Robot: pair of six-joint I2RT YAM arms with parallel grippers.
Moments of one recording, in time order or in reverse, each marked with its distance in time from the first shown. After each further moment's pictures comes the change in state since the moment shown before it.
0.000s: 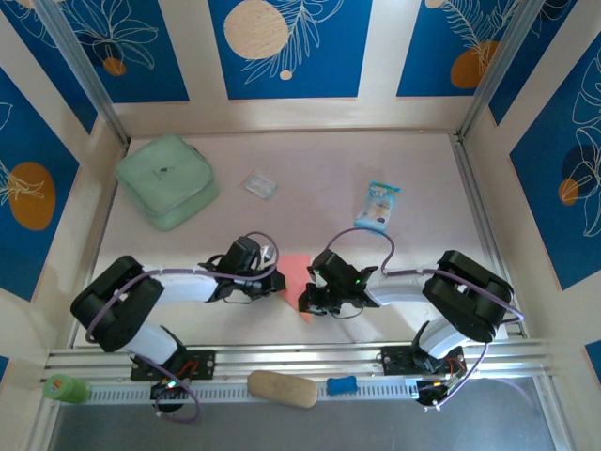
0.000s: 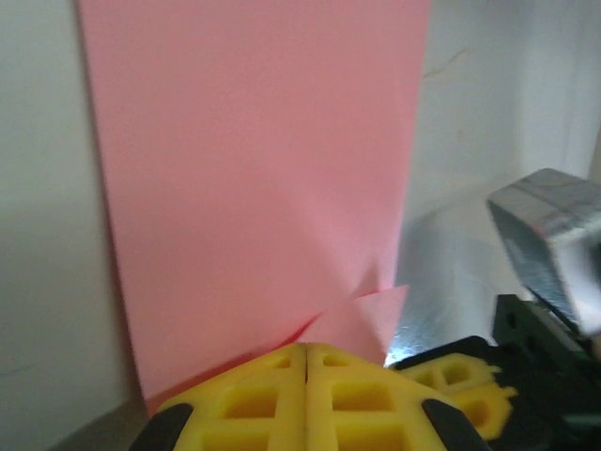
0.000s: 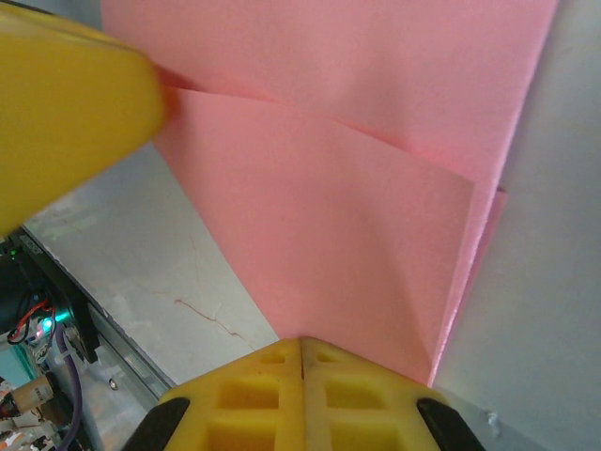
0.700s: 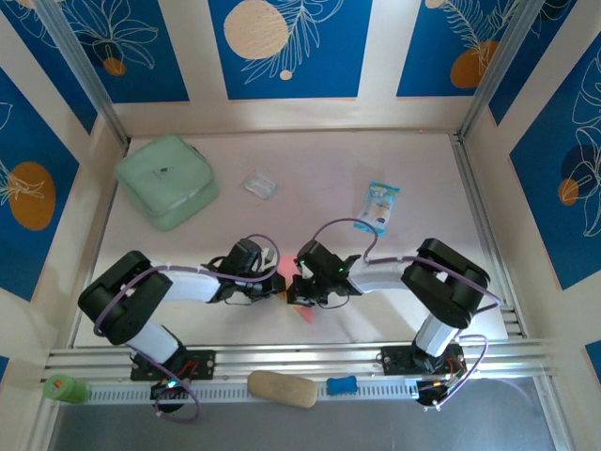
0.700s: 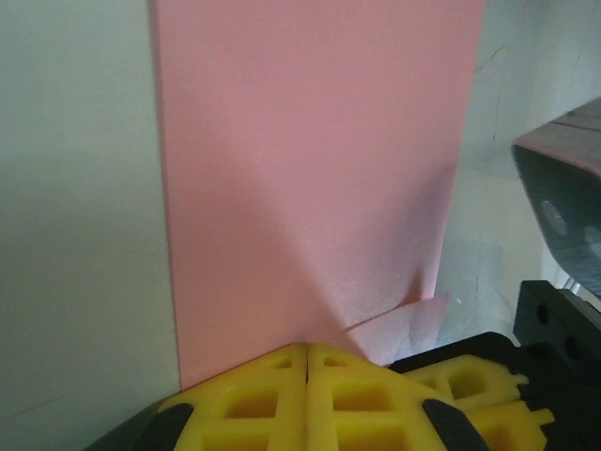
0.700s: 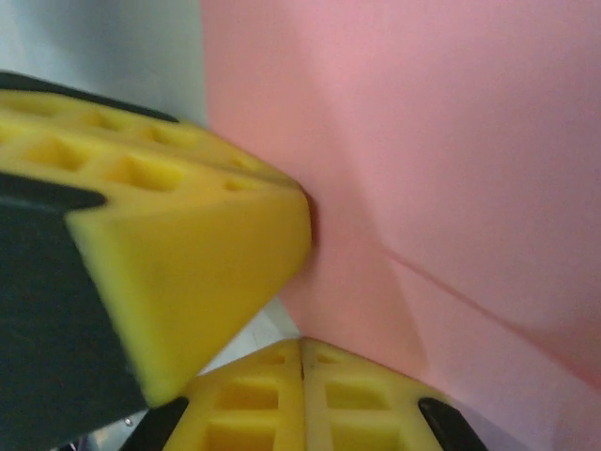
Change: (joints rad) left arm -0.001 0.039 -0.015 0.054 -0.001 -0.007; right arm -0.004 0.146 0.175 -0.056 -0.015 -0.040
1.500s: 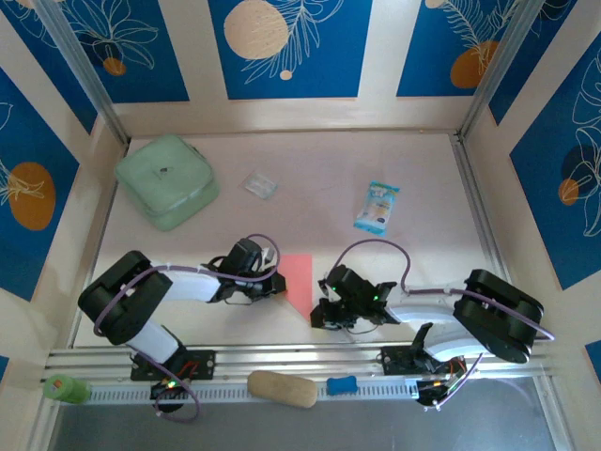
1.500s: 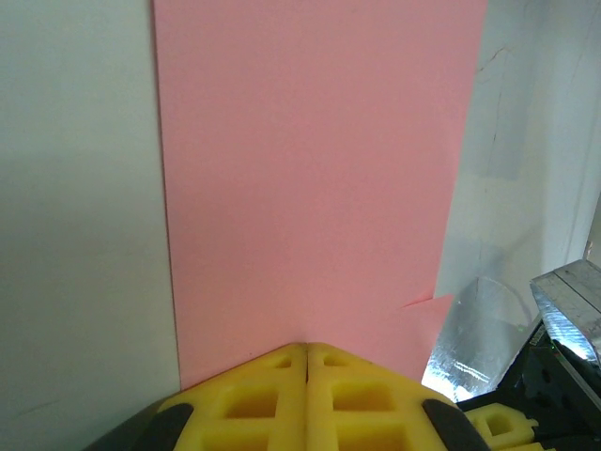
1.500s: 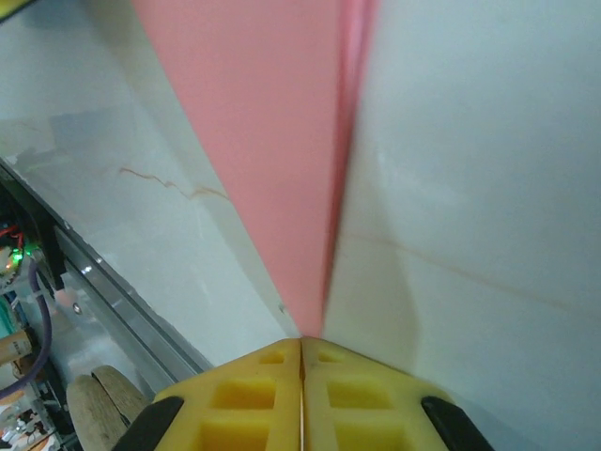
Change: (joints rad) left arm 0.001 0.000 0.003 -0.007 -0.001 0.000; right arm 0.057 -0.365 -0.356 0.037 0.021 0.045
